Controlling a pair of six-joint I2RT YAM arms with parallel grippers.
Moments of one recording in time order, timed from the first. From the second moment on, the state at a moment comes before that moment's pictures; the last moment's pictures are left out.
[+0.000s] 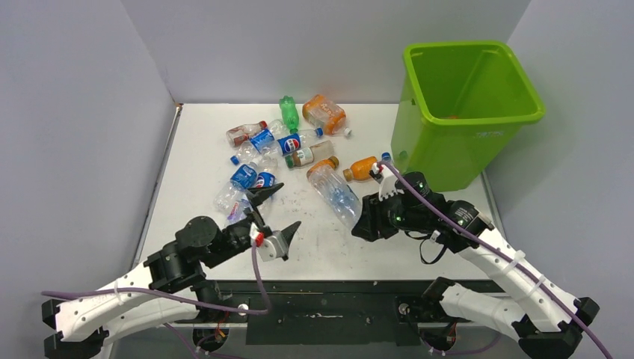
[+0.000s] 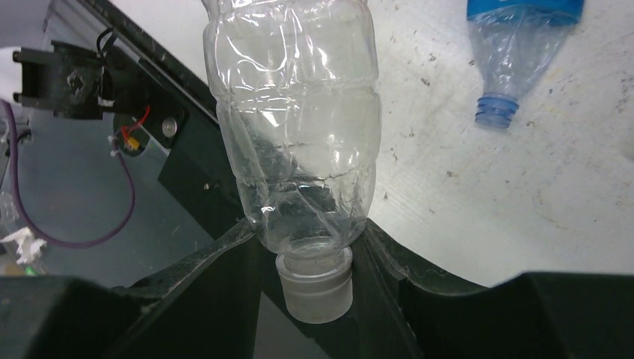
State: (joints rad) left arm -1.12 0.58 0.74 -0.13 -0.09 0.62; right arm 0.75 0.91 1.05 -0.85 -0.23 0.41
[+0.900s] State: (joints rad) left arm -1.18 0.96 0.75 -0.21 -0.21 1.31; right arm 0.86 1.08 1.19 -1.02 -0.37 0.36
